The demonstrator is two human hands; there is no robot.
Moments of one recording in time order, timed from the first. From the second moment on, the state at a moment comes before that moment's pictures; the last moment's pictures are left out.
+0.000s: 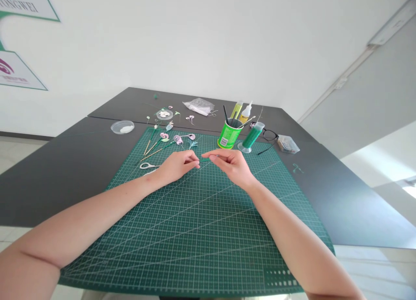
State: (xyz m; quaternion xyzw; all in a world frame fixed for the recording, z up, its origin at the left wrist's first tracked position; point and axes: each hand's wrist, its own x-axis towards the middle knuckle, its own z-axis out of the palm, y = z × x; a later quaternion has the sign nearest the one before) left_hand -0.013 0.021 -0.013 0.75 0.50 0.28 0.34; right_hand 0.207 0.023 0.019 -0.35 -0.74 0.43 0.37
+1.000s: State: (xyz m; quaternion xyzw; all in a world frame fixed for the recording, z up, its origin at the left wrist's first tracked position) left_hand -0.005 0.006 -0.005 0.84 0.37 0.26 0.31; right_hand 0.220 0.046 0.015 -0.41 -0.74 0.40 0.36
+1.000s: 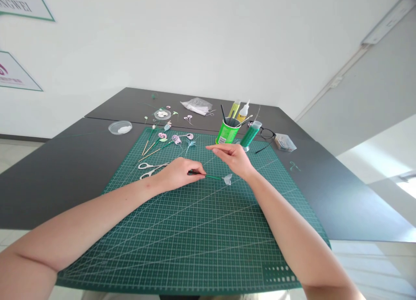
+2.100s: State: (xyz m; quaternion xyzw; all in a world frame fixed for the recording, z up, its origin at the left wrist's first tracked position) left_hand -0.004 0.006 -0.005 0.79 0.41 0.39 0.25; right_hand 0.229 0.060 0.005 -0.46 -0.62 0.57 0.28
